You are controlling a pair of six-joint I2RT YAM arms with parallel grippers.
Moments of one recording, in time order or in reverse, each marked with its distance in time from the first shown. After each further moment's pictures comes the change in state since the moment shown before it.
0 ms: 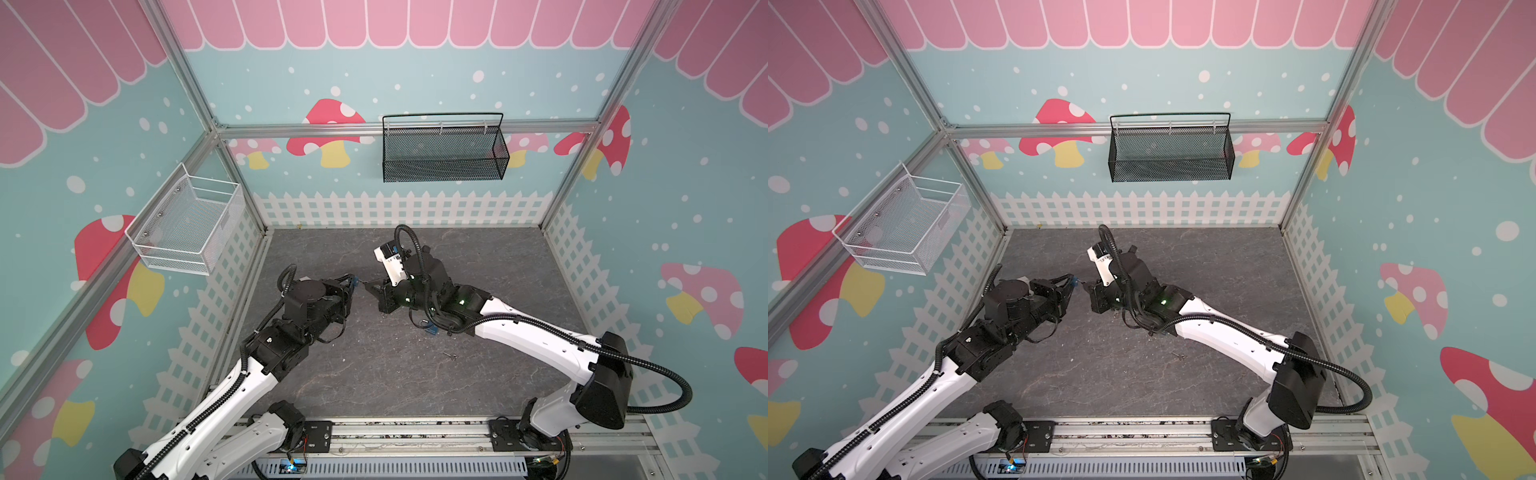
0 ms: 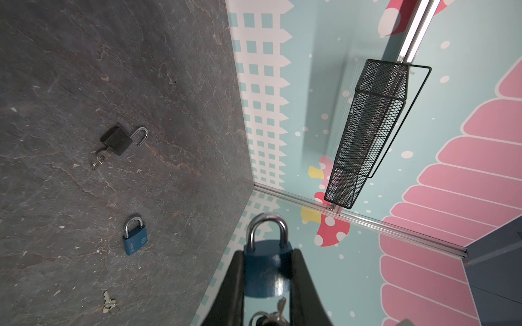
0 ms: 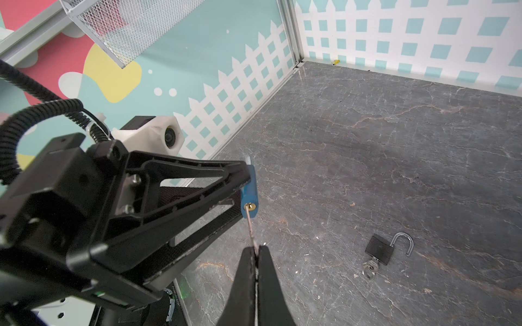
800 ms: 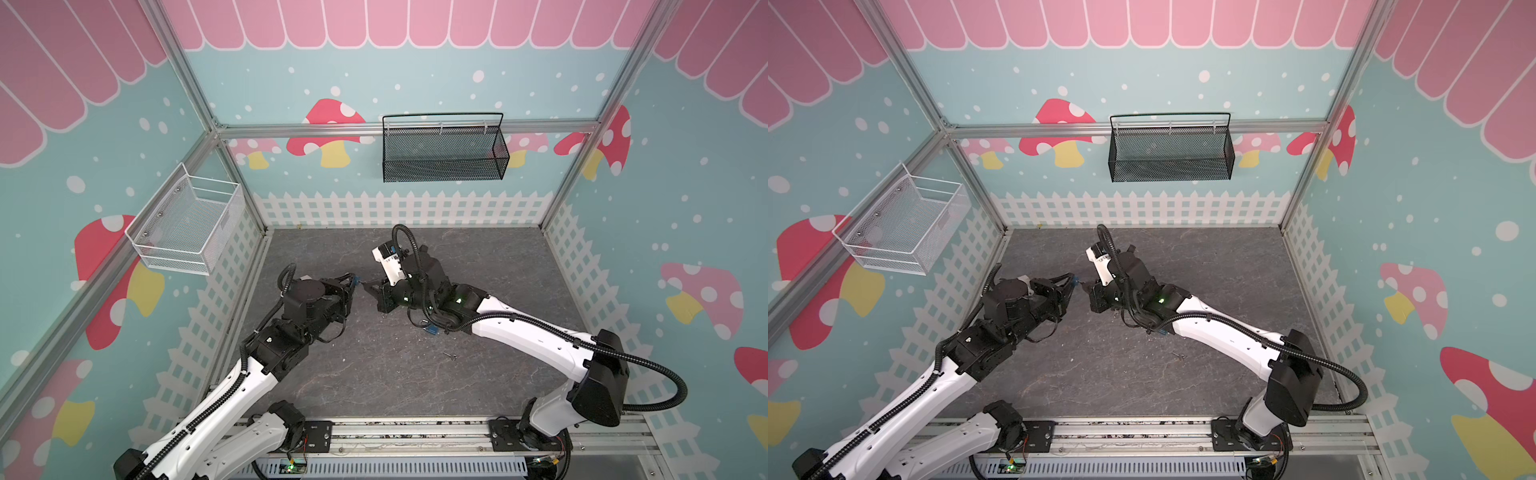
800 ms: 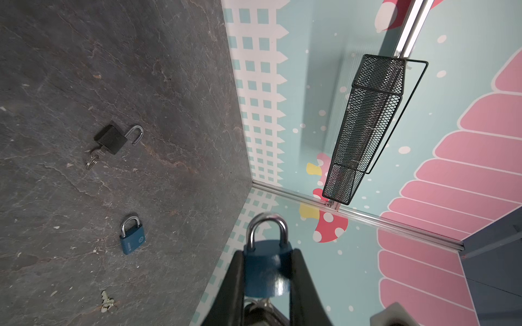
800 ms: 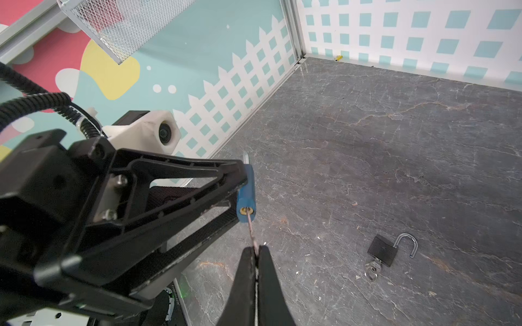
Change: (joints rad) left arm 0.001 0.001 0.000 0.014 0.013 0.013; right arm -0.006 0.021 0.007 0.005 -0.021 0.000
